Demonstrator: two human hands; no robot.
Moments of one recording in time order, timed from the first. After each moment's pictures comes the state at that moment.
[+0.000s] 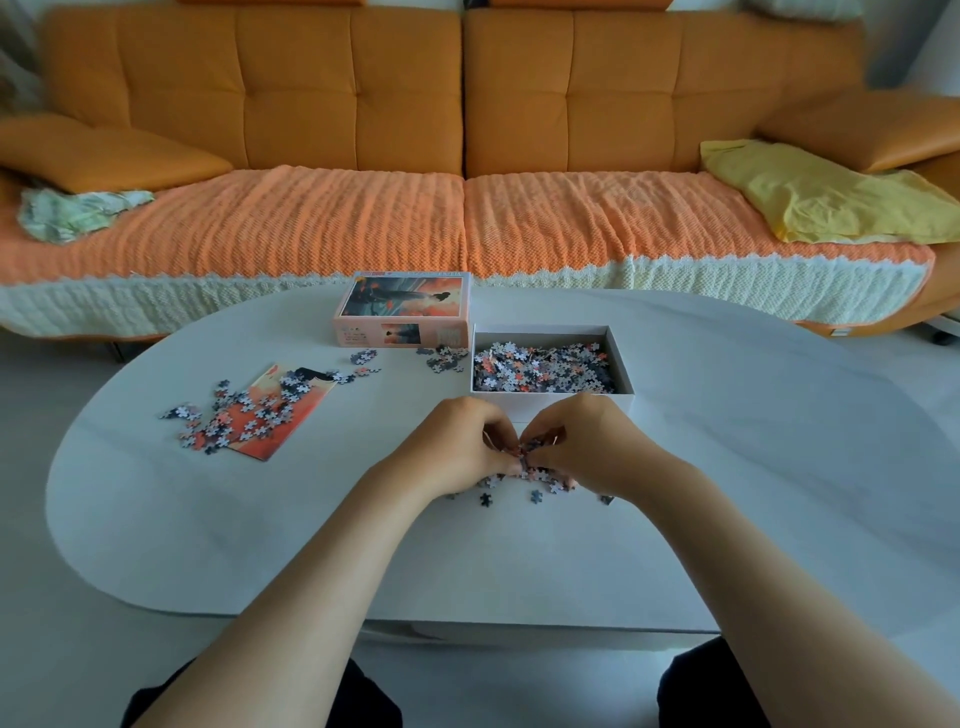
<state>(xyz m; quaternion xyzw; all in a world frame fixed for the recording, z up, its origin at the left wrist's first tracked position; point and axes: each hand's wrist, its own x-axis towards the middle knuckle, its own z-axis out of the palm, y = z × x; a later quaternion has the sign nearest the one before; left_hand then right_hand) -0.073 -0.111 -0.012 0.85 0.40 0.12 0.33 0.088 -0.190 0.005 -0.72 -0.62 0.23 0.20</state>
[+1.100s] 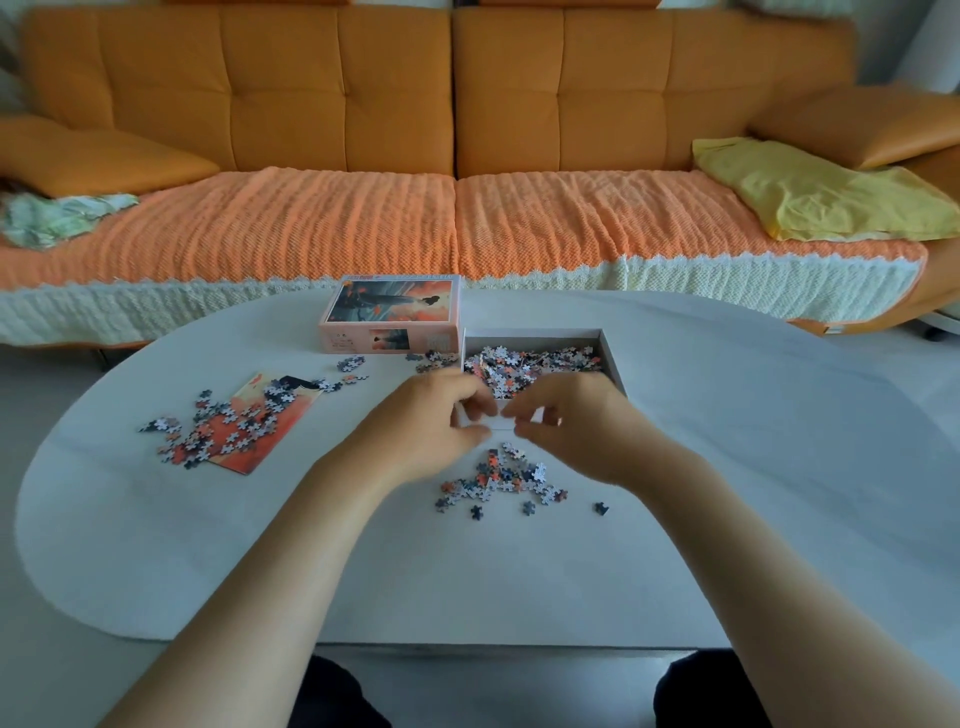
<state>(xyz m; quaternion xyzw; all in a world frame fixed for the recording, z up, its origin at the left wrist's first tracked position) -0.088 -0.094 0.013 0.89 0.35 0.18 0.25 0.099 -0.177 0.012 -0.65 -0.70 0.13 0.26</state>
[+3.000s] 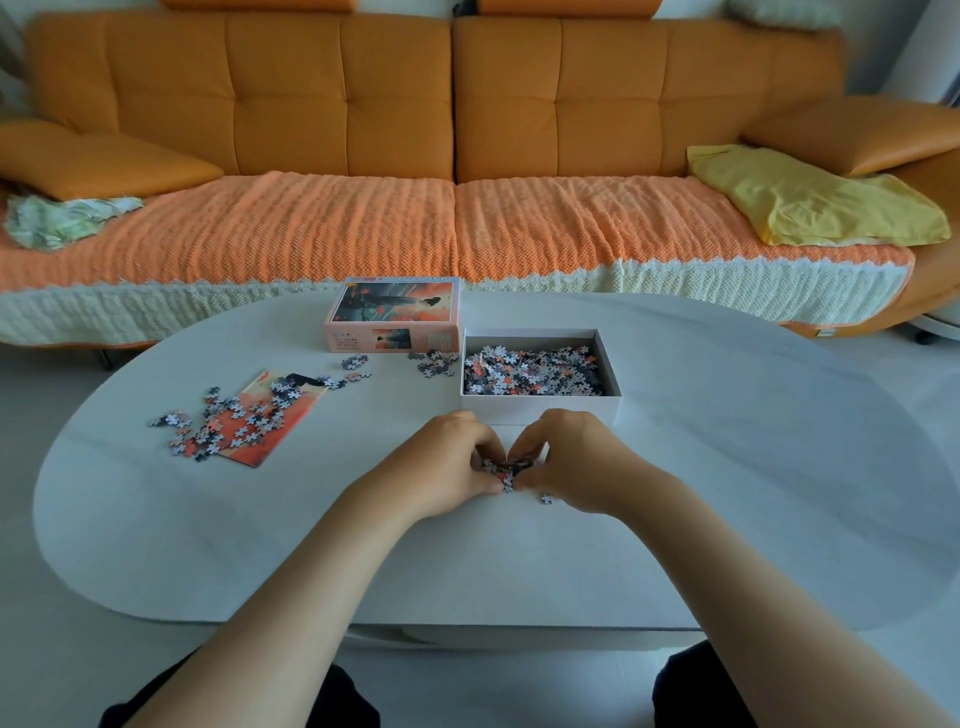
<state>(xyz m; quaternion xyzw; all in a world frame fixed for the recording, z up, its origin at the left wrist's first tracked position) -0.084 -0.121 -0.010 0.89 0.36 0.08 0.26 0.079 -0.198 0.000 -0.73 -0.62 0.23 0.18</state>
